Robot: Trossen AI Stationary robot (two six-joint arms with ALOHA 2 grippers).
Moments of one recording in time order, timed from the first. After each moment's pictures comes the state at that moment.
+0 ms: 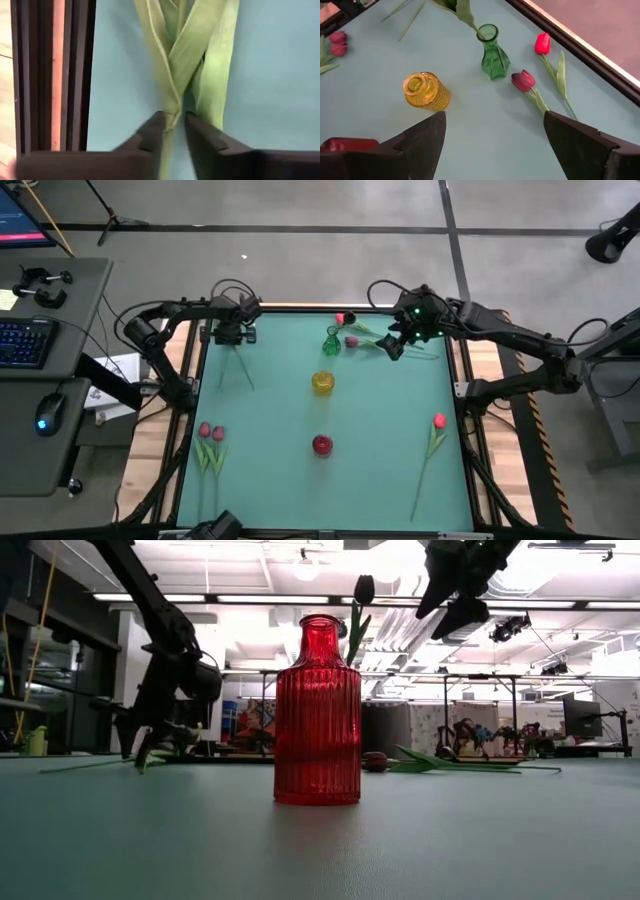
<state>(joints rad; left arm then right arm) 0.89 1.73 0.93 -0.88 -0.37 -0.84 -0.42 1.20 1.20 -0.83 -0.02 0.27</state>
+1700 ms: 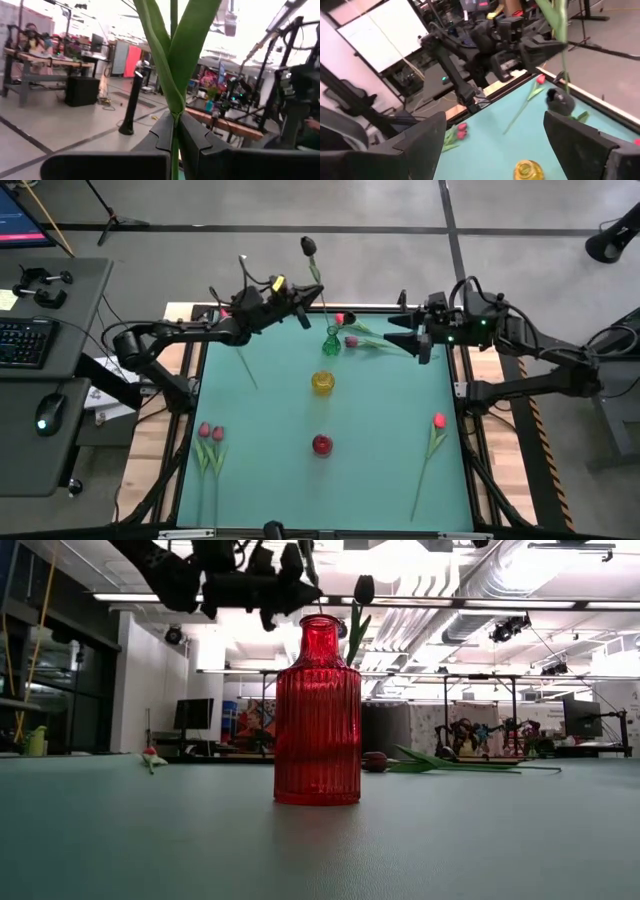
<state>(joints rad) 0.49 1.58 0.93 0.87 0.03 -0.23 -0.18 0.94 1.20 -0.44 -0.02 0.46</state>
